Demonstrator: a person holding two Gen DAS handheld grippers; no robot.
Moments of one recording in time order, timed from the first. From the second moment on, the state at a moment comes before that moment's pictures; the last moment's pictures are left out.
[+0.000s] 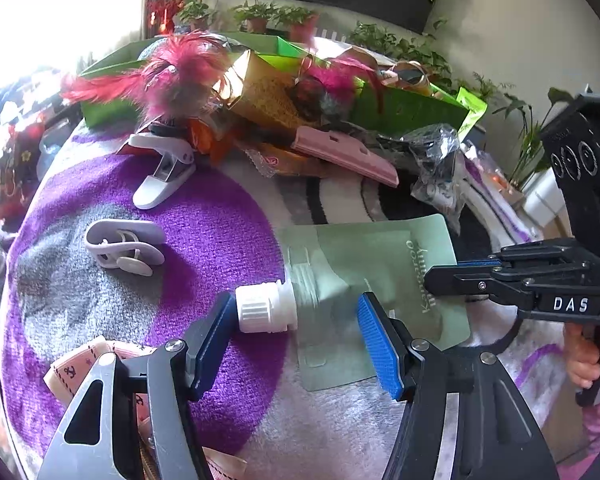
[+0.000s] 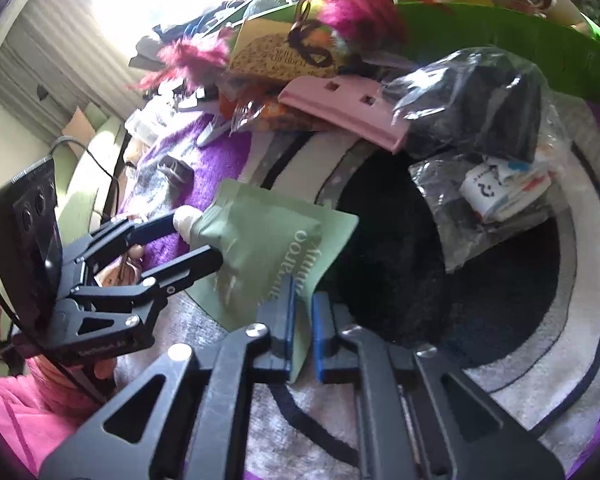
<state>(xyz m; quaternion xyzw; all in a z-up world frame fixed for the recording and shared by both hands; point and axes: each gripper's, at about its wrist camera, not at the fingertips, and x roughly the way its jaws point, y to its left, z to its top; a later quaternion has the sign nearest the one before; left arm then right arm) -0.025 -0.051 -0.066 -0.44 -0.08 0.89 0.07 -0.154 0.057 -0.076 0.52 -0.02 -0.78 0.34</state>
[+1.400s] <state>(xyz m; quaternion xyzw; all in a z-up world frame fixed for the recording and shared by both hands) -0.026 -0.048 -0.001 -0.37 -0.04 0.93 0.04 -0.145 0.041 -0.009 0.43 0.02 -0.84 0.32</state>
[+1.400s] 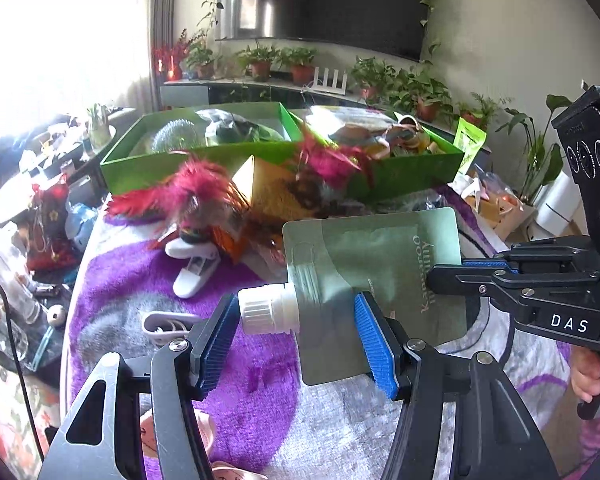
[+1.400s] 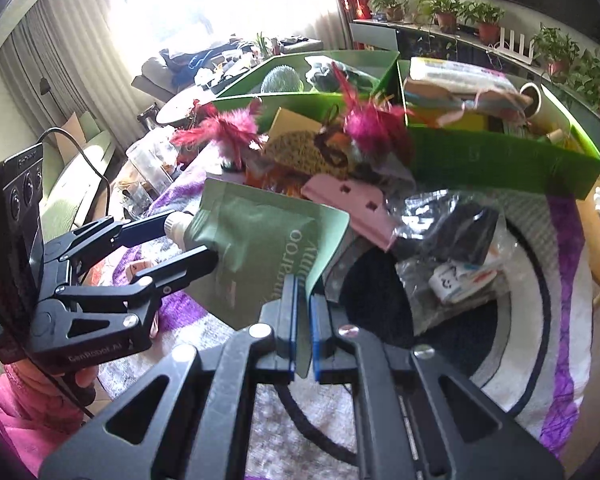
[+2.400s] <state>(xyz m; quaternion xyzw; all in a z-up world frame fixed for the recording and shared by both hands) -0.050 -0.082 0.047 -0.32 -0.02 0.95 0.00 -0.180 0.006 0.034 0.39 0.03 -0.85 0.34</state>
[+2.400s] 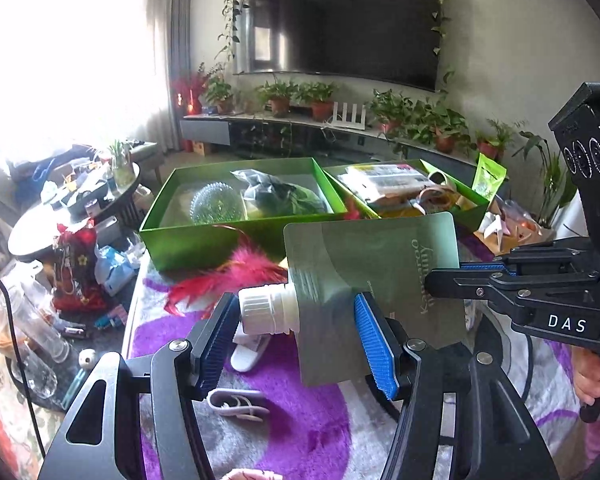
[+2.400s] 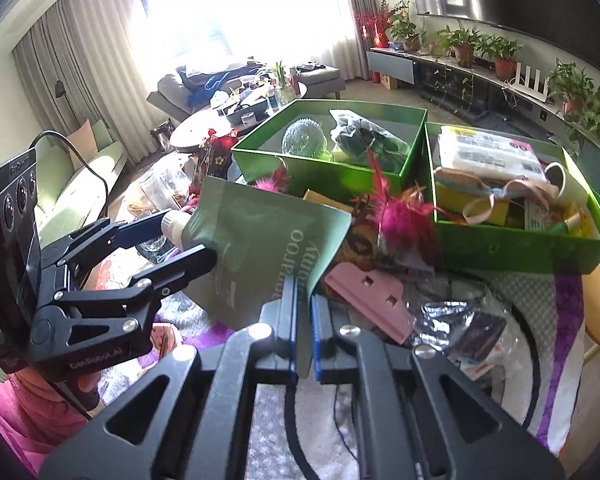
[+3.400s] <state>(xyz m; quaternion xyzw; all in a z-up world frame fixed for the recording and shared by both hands) -0.103 -0.122 0.059 -0.29 -0.01 0.96 -0.02 -0.239 -0.032 0.050 0.37 0.04 -0.86 0.35</state>
